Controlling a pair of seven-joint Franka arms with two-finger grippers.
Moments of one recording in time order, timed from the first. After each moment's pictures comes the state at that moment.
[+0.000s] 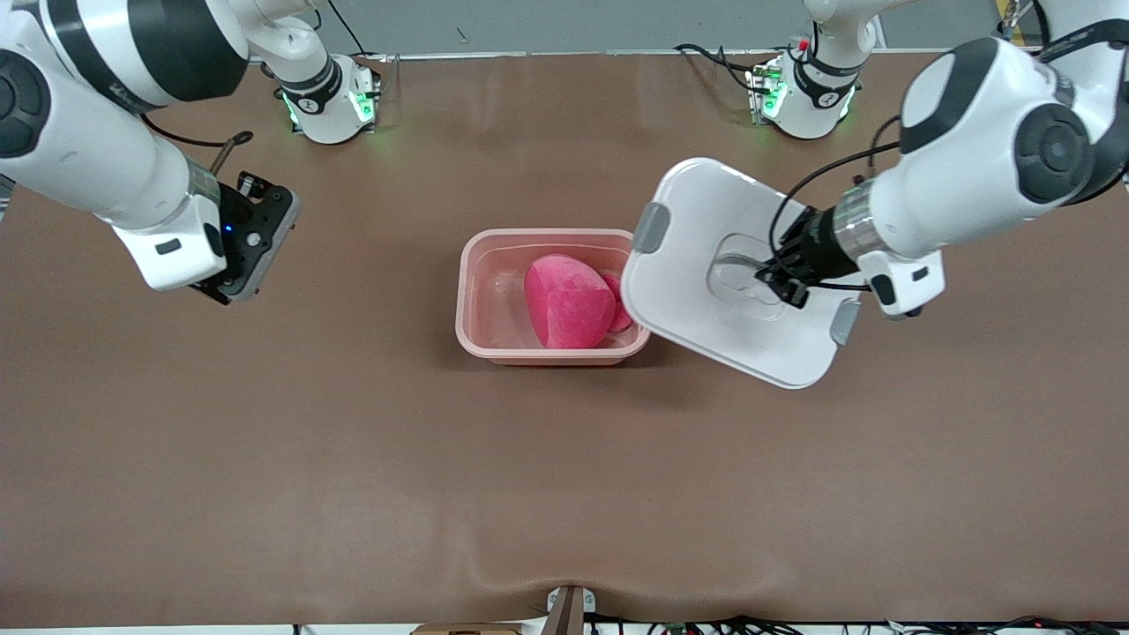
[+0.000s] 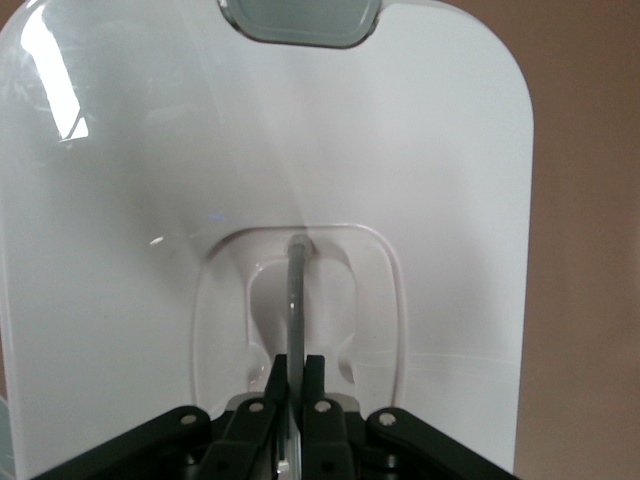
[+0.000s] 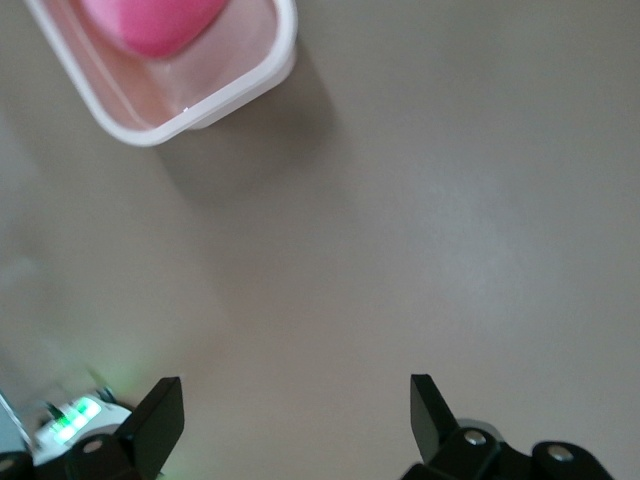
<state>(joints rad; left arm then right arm) 0.27 0.26 -0.74 -1.58 -0.15 1.80 -1.71 0.31 0.13 -0.06 -1.50 0.04 1.49 -0.79</state>
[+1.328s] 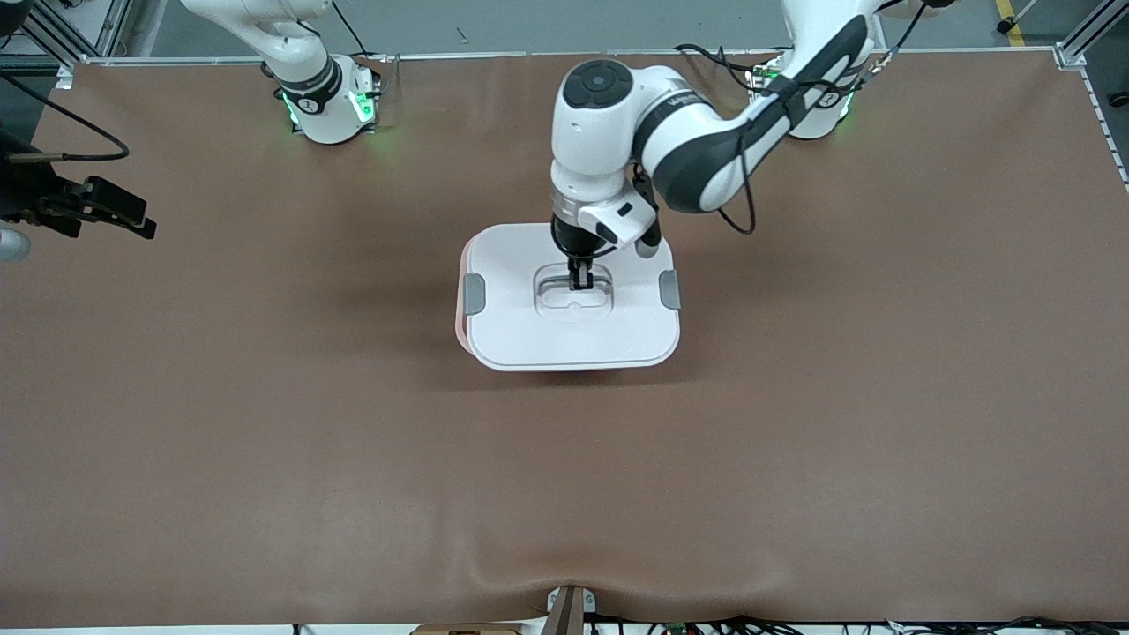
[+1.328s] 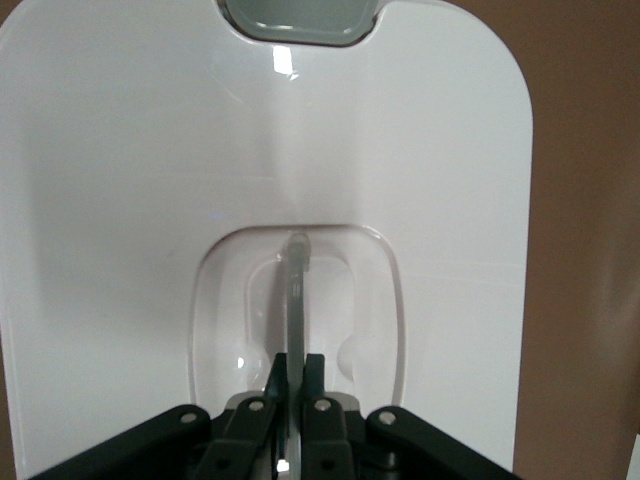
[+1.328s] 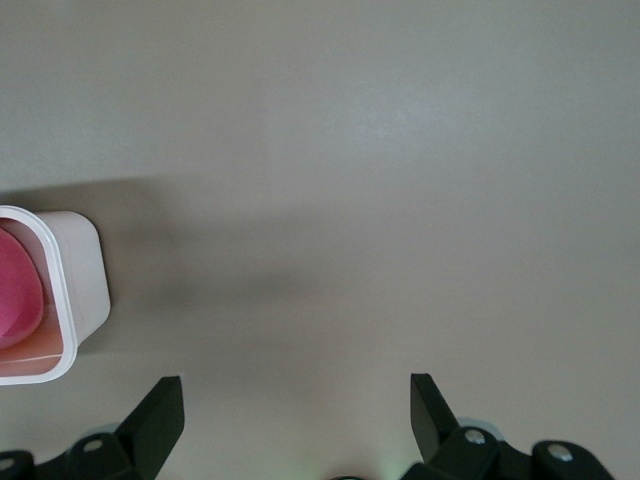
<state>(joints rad) -0.25 0.53 -0.73 -1.58 0.55 2.13 -2.74 -0.07 0.01 0.06 -1.53 0.04 1.46 0.06</state>
